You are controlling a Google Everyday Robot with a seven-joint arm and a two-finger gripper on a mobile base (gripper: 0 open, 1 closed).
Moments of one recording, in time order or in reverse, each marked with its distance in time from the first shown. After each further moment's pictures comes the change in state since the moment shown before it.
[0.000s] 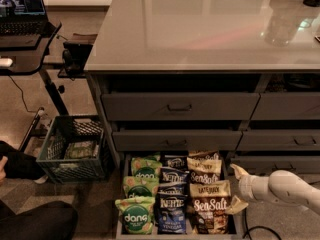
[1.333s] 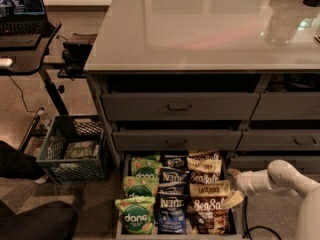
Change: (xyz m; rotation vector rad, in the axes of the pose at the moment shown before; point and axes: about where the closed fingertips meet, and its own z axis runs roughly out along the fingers) arm 0.046 -0.006 0.066 -0.247 -0.141 0.339
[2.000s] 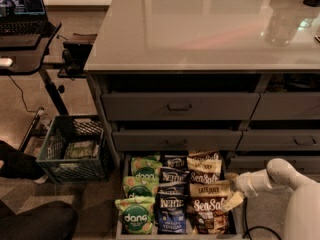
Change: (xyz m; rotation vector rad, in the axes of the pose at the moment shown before) arm -0.002 0.015 0.010 -0.145 -0.034 0.092
